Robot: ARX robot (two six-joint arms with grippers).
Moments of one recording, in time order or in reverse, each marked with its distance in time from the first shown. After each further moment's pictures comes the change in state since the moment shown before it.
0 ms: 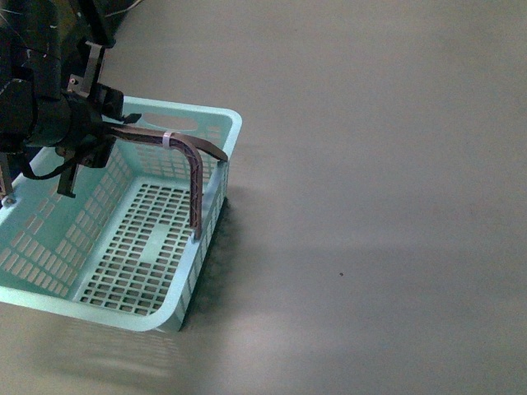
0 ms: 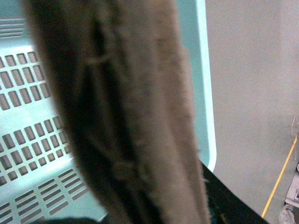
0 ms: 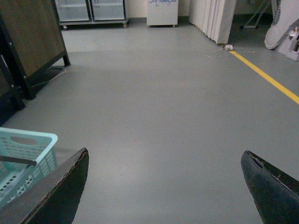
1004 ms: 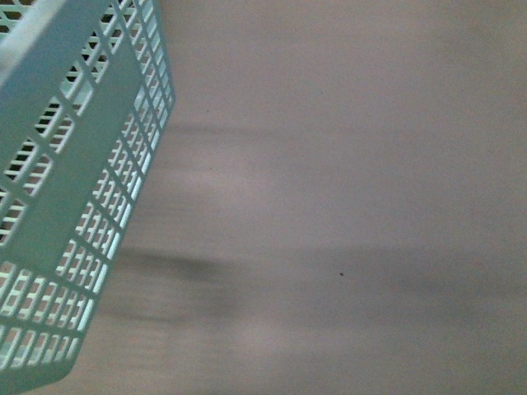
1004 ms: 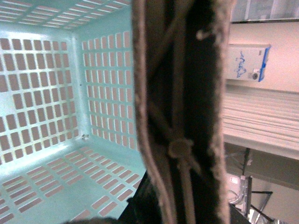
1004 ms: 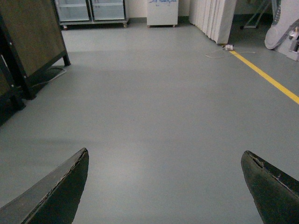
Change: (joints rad) left arm 0.089 -1.247 -0.374 -0.541 0.074 -0.208; right arm 0.000 0.000 0.000 0.000 0.000 0.000
